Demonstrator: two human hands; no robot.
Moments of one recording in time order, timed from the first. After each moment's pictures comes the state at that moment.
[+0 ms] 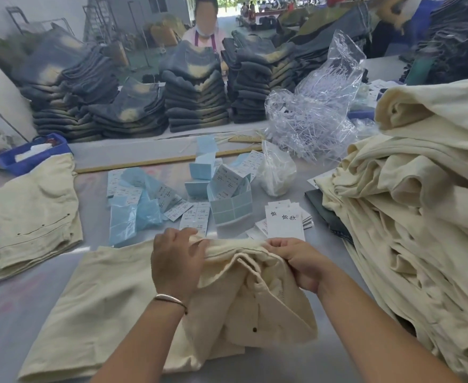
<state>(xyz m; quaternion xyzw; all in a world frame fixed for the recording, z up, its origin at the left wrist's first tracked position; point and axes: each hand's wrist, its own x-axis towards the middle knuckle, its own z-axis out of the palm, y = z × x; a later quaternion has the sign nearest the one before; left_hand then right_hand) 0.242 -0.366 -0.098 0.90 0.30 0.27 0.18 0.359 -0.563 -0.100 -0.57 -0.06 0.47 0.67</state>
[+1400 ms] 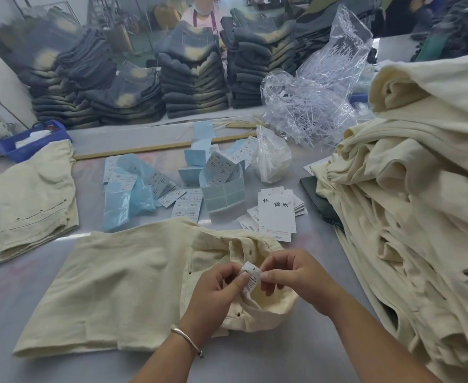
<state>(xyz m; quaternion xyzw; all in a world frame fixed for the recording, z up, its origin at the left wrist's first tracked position) 0.218 -0.465 -0.122 0.73 0.15 0.10 0.66 0.326 -0.616 -0.108 -0.66 -0.26 0.36 0.61</state>
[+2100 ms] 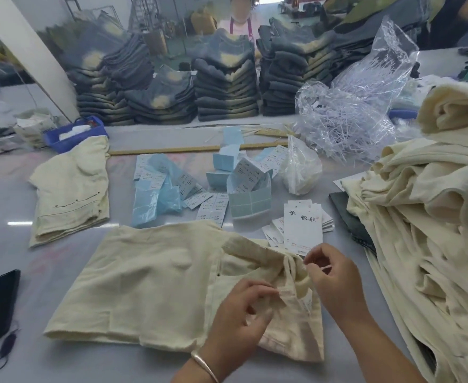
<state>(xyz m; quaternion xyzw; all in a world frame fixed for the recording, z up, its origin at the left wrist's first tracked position) 0.198 -0.469 -0.137 0.83 0.10 0.16 0.53 0.338 -0.601 -0.119 -0.82 -0.17 0.05 0.55</state>
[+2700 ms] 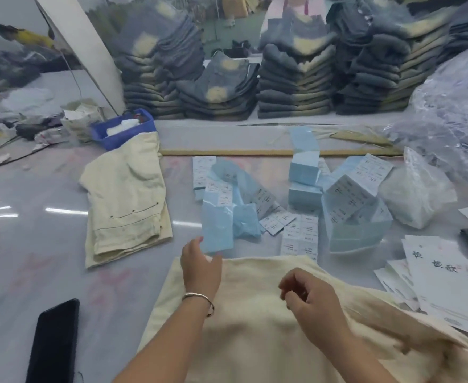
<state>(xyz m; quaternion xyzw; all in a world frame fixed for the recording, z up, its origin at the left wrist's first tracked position) 0.229 -0.136 -0.184 0.76 0.50 0.22 0.36 0.295 -0.347 -0.145 -0.80 -0.25 0.21 0.49</state>
